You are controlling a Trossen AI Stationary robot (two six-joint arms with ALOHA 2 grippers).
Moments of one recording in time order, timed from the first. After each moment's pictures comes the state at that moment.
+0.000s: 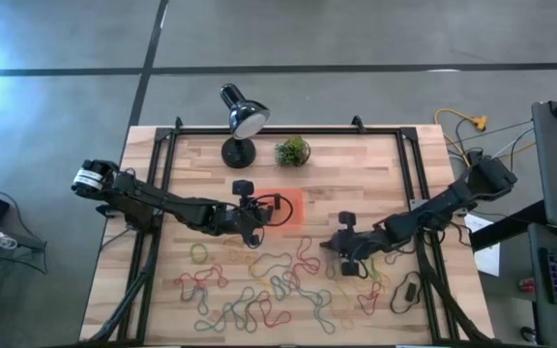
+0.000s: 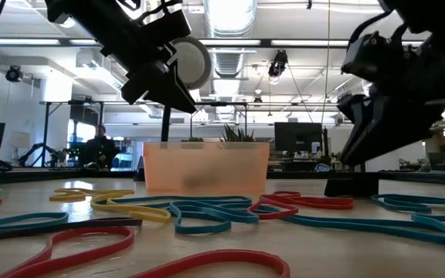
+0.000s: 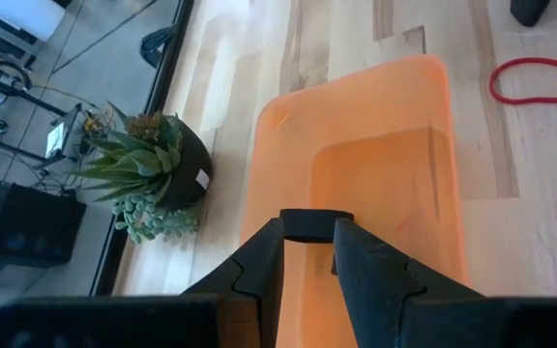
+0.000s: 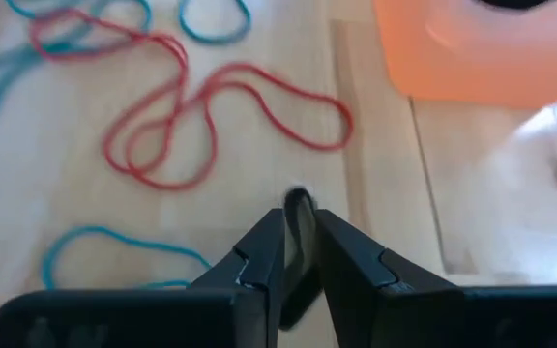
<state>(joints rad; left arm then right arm) -0.21 1.49 0.88 -0.13 -0.65 0.16 0.42 1.46 0.53 0.05 0.36 0.28</state>
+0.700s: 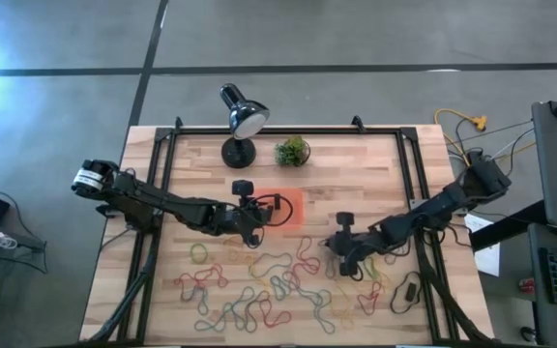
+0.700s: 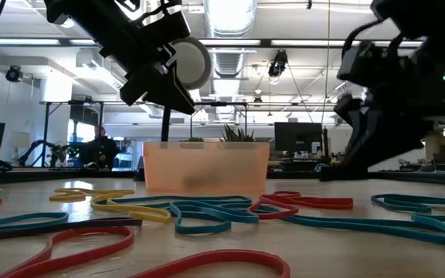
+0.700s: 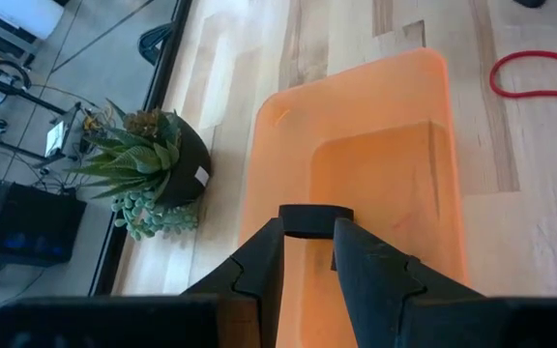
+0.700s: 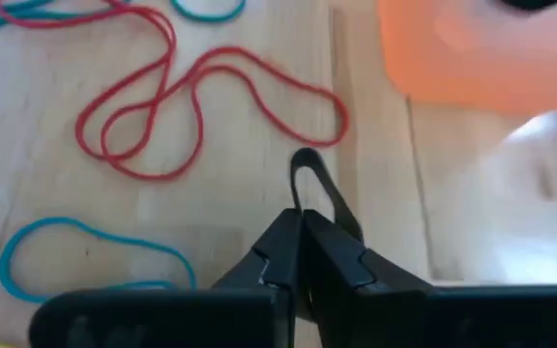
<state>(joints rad) -0.21 1.49 0.88 -0.14 -0.65 0.16 0.42 1.51 0.57 0.00 0.39 0.22</state>
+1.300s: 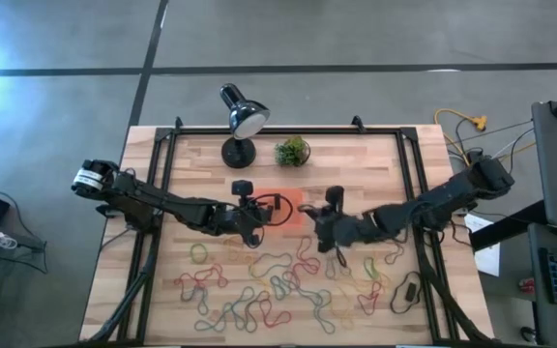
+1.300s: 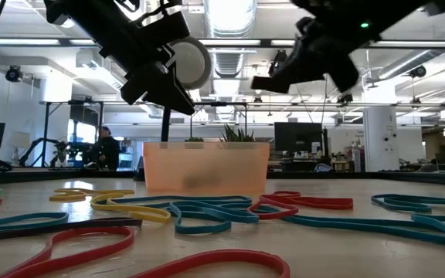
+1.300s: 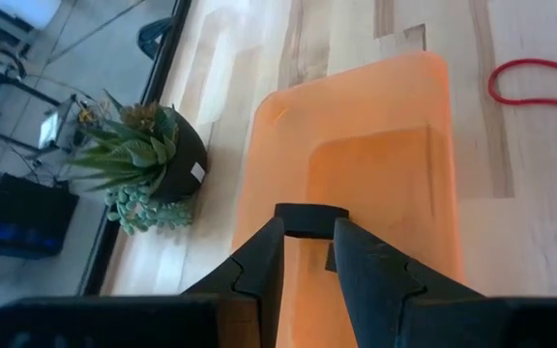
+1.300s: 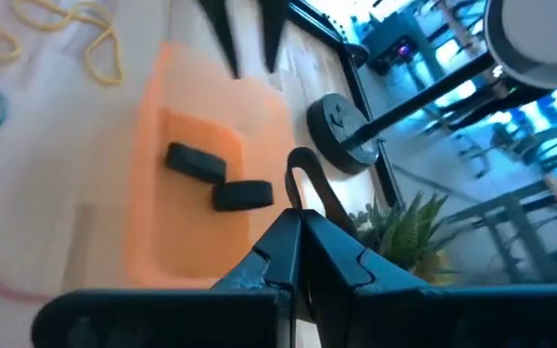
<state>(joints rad) -0.21 1.49 0.88 -0.14 -0.65 0.11 0.29 1.48 0.81 0.03 0.72 -0.24</state>
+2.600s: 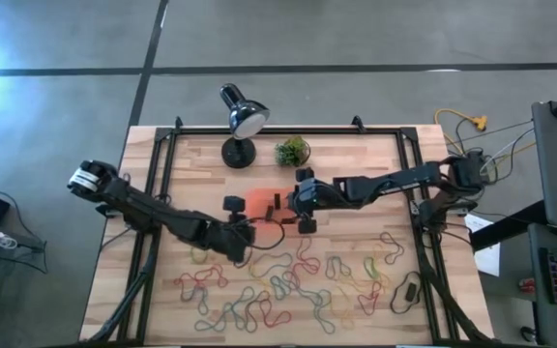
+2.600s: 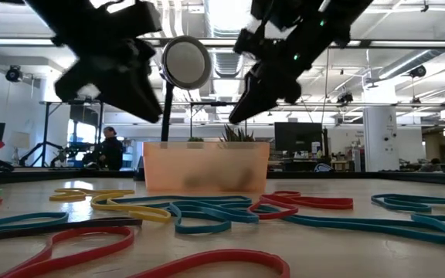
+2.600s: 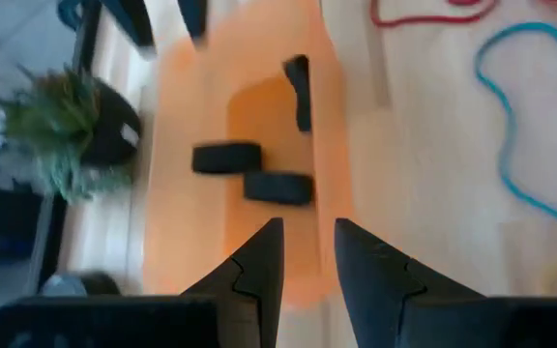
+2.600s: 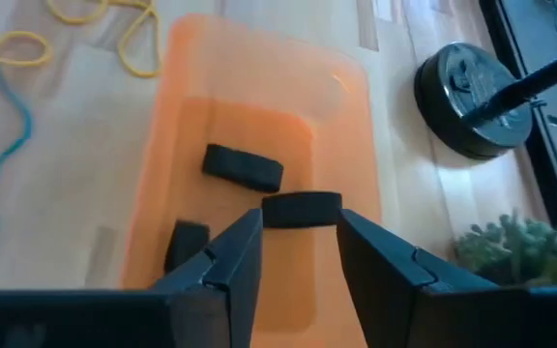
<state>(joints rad) -0.37 1.46 0.89 -0.42 -0.63 -0.05 -0.01 1.68 1.06 -0.14 0.19 -0.22</state>
